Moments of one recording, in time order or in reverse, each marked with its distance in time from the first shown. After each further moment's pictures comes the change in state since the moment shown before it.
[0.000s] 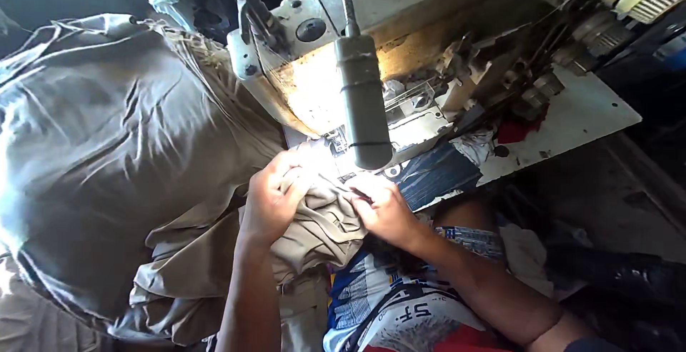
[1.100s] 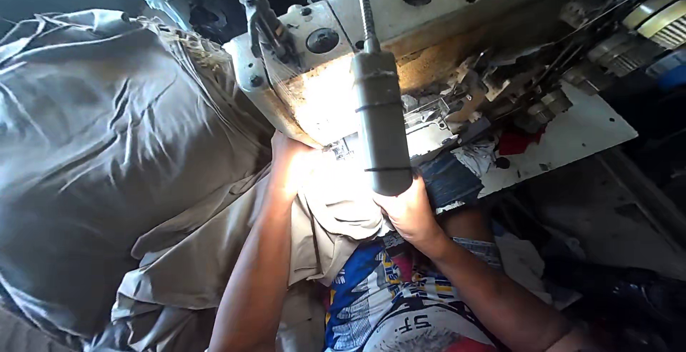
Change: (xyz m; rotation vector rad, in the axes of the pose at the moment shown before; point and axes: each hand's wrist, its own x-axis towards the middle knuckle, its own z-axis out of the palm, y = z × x) left_hand 0.073 -0.024 0.044 0.304 0.089 -0.245; right_hand 0.016 -0.005 -0.022 0.604 0.276 0.243
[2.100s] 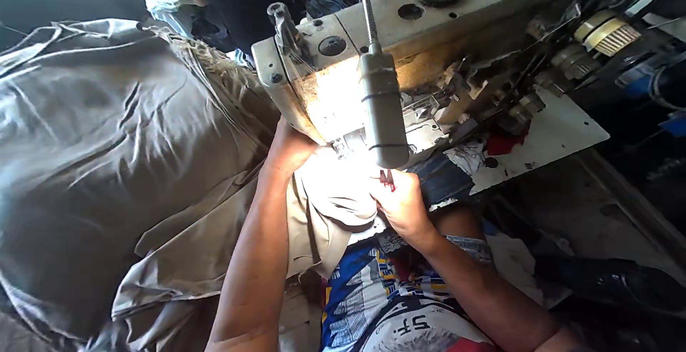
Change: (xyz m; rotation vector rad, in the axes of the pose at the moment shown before) left_hand 0.022 -0.007 -0.012 -0.431 -0.152 0.081; right_hand -0.003 0.002 0.008 -0.081 0.052 -0.021
